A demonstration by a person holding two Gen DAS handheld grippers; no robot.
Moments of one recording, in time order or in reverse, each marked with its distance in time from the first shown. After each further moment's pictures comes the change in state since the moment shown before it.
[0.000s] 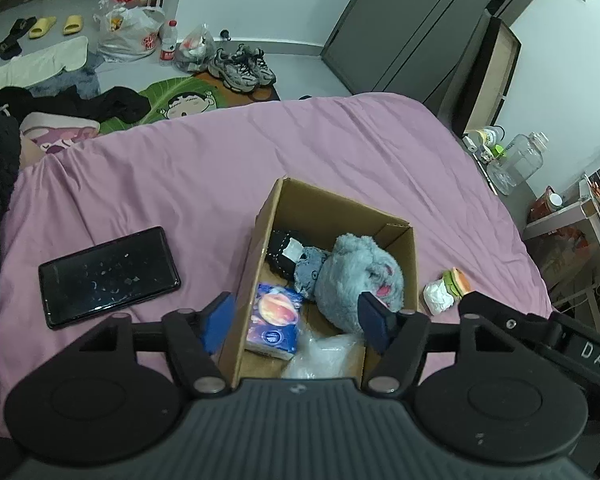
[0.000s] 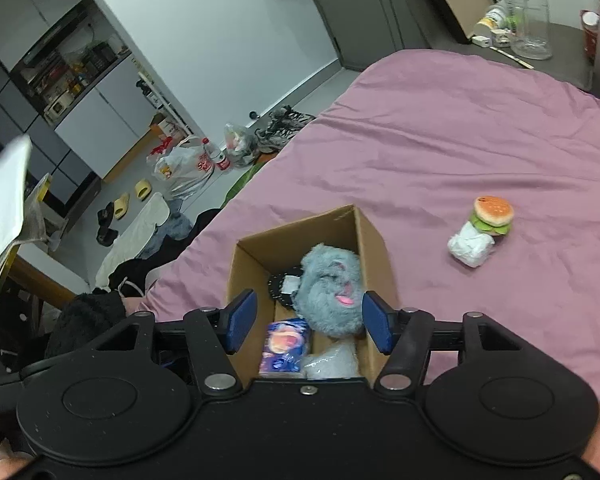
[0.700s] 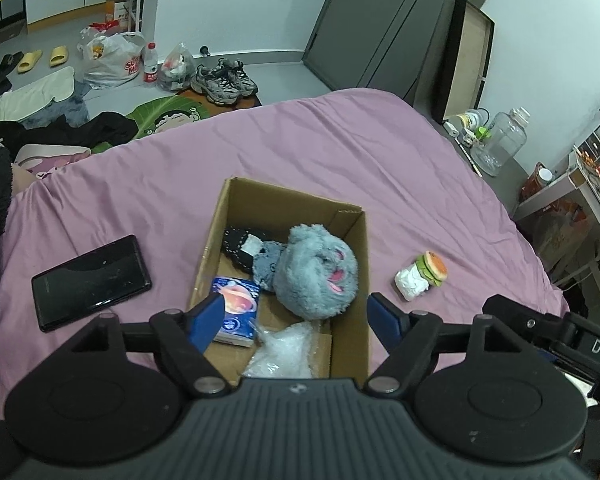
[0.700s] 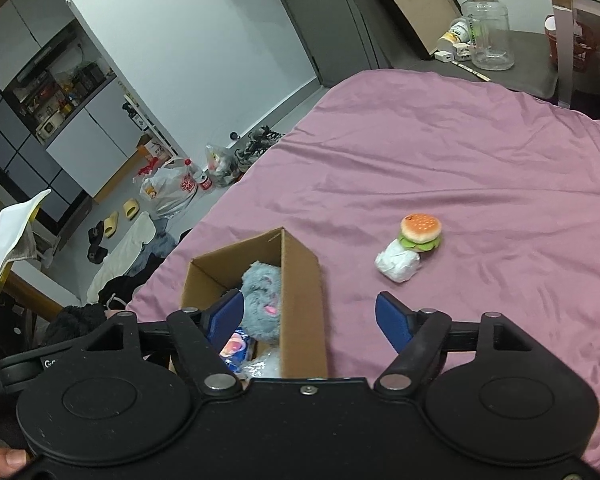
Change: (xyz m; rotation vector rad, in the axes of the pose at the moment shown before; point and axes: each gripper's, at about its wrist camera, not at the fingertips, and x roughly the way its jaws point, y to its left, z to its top) left arm -0.011 -0.061 -0.018 0.094 -0.021 0.031; right arm -0.039 -0.064 0.003 0.018 -0.050 -0.017
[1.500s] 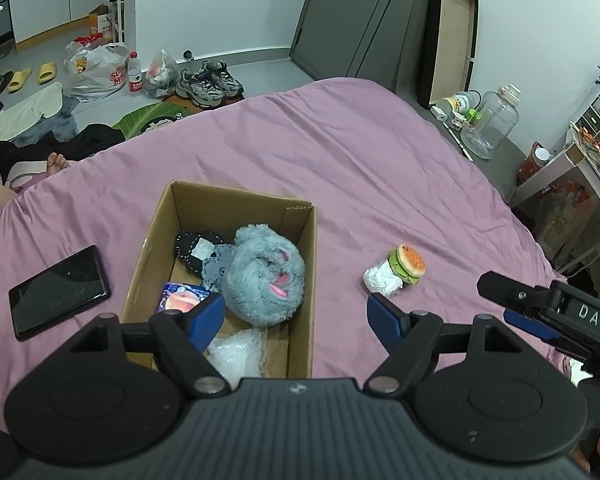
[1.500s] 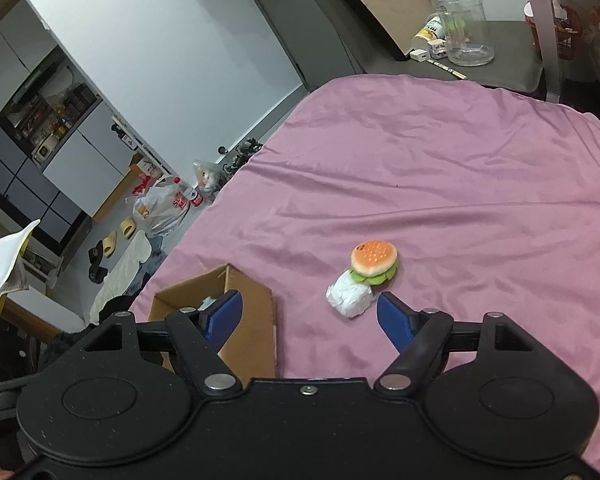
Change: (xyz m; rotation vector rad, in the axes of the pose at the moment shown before) left arm 0.023 -0.065 0.000 0.058 0.005 0.037; right arm 0.016 -0.069 0.032 0.058 -0.014 0.023
